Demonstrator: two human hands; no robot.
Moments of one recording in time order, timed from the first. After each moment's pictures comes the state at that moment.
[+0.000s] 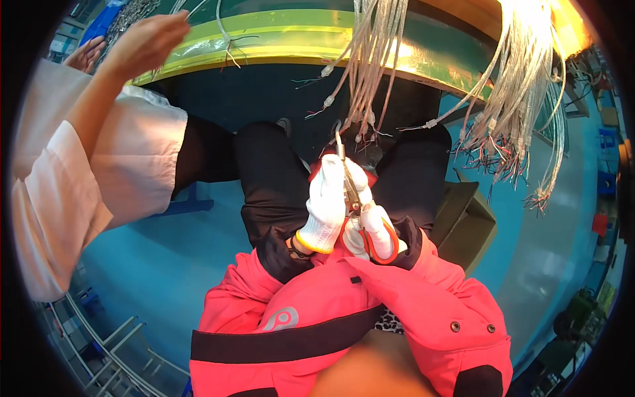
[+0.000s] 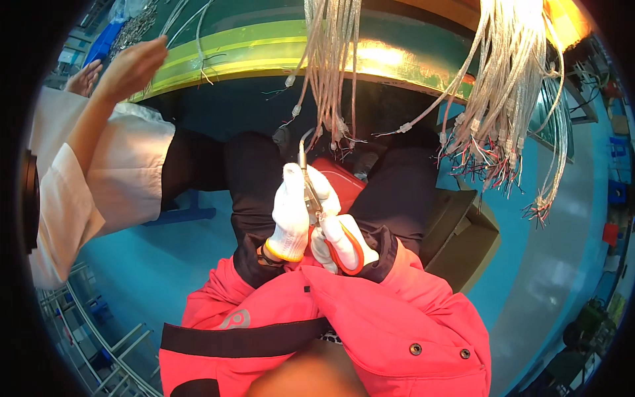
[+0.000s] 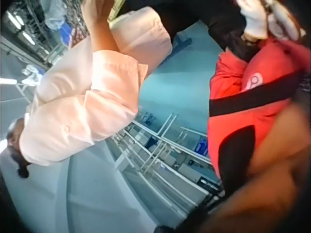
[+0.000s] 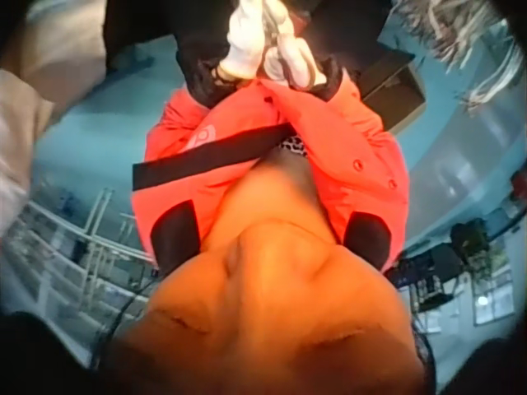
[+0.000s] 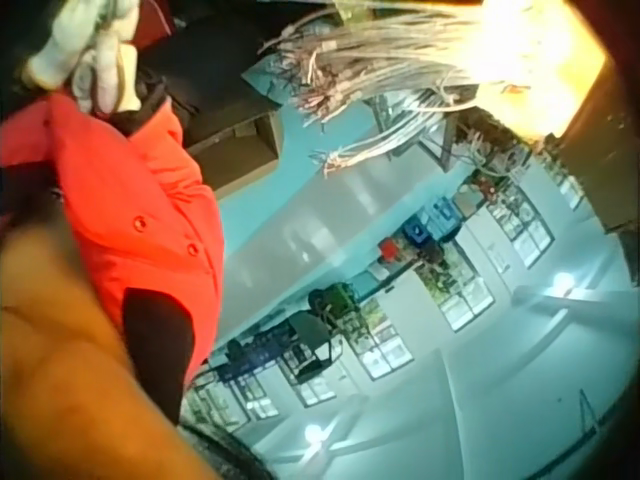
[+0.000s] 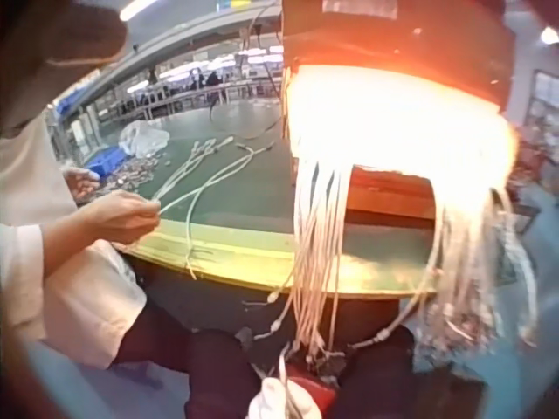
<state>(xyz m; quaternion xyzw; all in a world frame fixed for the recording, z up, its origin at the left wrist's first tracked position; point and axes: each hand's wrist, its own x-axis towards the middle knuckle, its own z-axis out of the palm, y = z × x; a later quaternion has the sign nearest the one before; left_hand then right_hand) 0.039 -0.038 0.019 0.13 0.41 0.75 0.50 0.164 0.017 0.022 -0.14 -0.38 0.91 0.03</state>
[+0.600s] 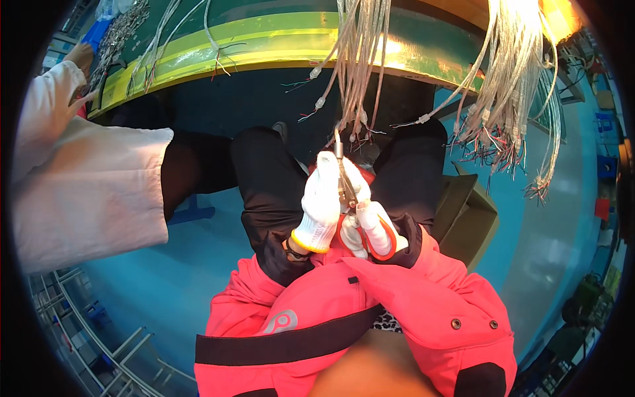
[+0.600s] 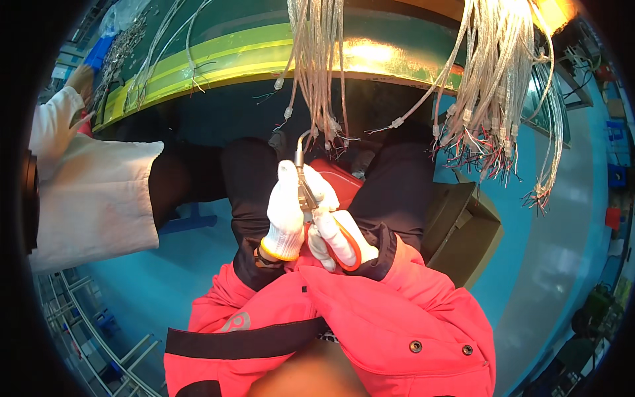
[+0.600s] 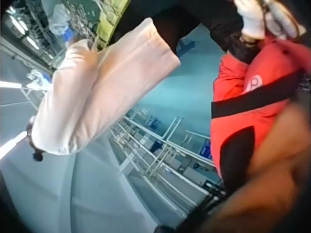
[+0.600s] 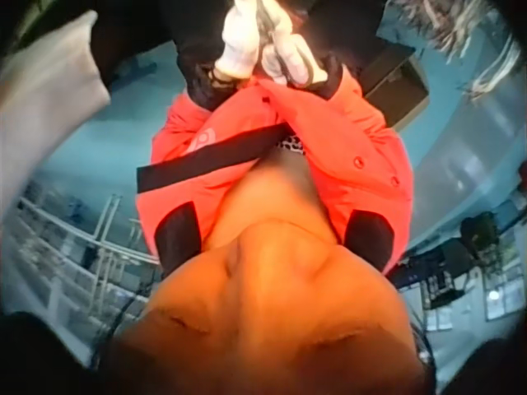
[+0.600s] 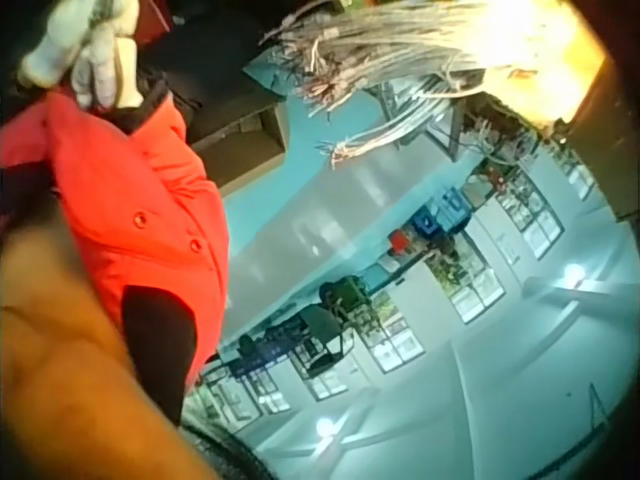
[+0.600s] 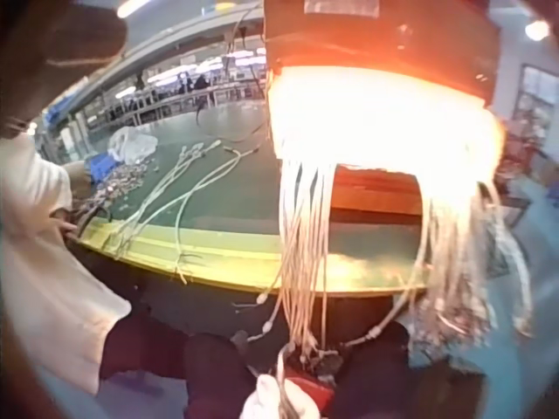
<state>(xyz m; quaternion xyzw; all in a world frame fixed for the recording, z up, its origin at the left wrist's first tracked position) 0.037 -0.037 -0.005 0.17 0.37 0.76 0.50 0.157 0.020 0.036 -0.17 -0.43 0.89 0.03</state>
